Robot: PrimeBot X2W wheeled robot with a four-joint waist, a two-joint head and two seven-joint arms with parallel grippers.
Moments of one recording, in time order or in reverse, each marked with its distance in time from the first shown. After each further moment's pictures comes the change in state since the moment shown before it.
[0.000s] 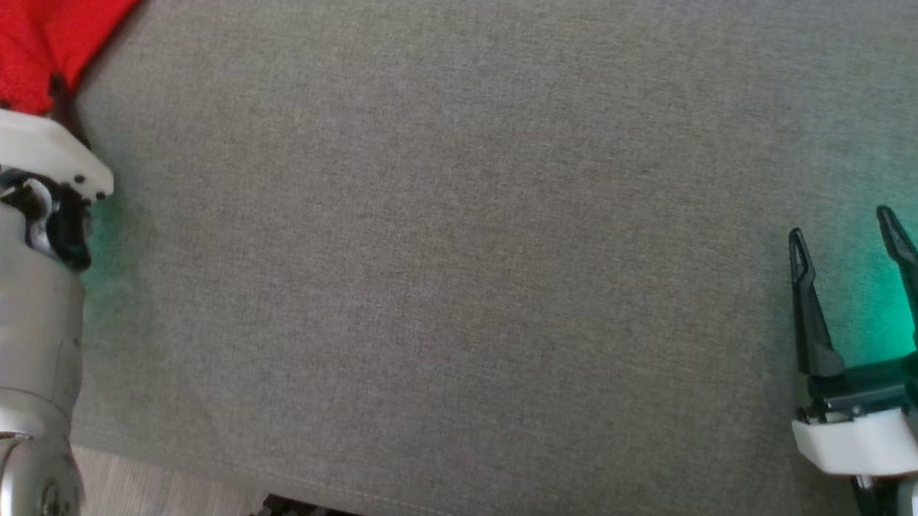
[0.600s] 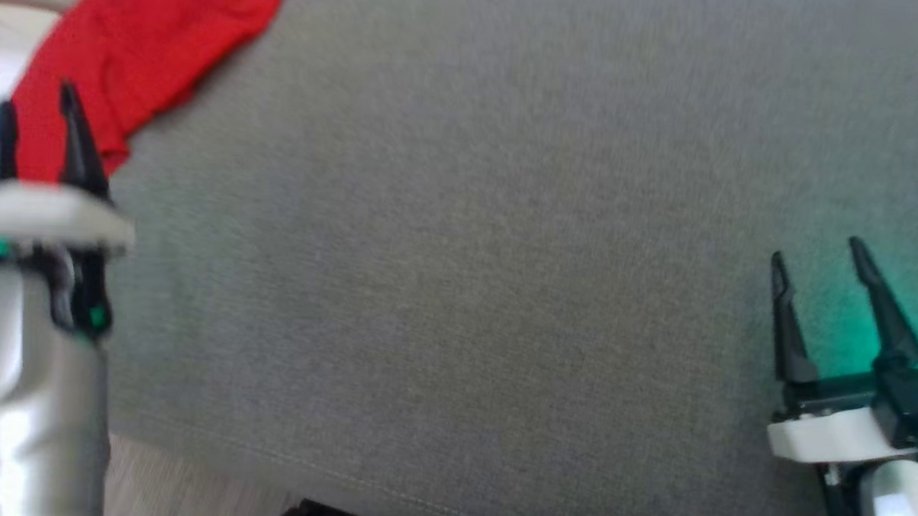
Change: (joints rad) left arm 0.391 -0.053 0.005 -0.610 0.000 -0.063 -0.091; right arm -0.040 0.075 -0.024 0.243 -0.002 0.000 -0.108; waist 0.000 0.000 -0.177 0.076
